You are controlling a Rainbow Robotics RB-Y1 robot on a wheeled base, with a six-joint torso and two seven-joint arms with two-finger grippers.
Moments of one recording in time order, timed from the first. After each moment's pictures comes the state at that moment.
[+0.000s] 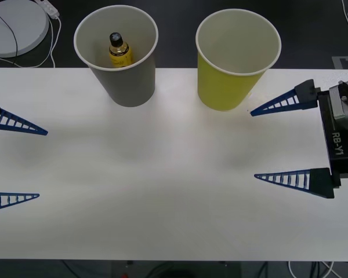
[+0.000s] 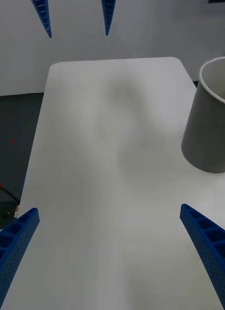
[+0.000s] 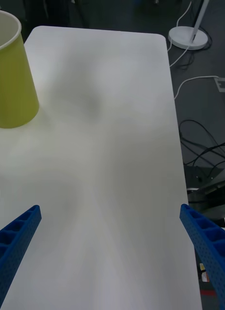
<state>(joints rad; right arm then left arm) -0.02 -1.23 -0.11 -2.20 1.11 -1.04 -0.36 0.22 1.20 0.41 -2.03 -1.01 -1.34 0.16</state>
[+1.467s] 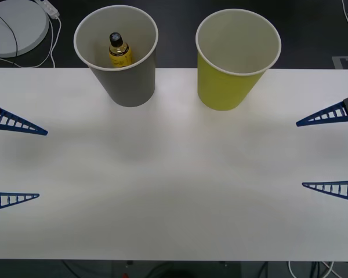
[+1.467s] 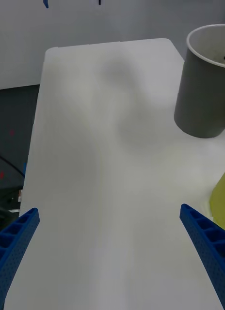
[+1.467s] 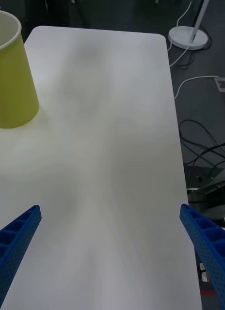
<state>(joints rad) 0.22 -1.26 -0.30 -2.02 0.94 -1.17 -0.08 0.22 1.20 0.41 -2.03 -1.01 -1.34 0.16</state>
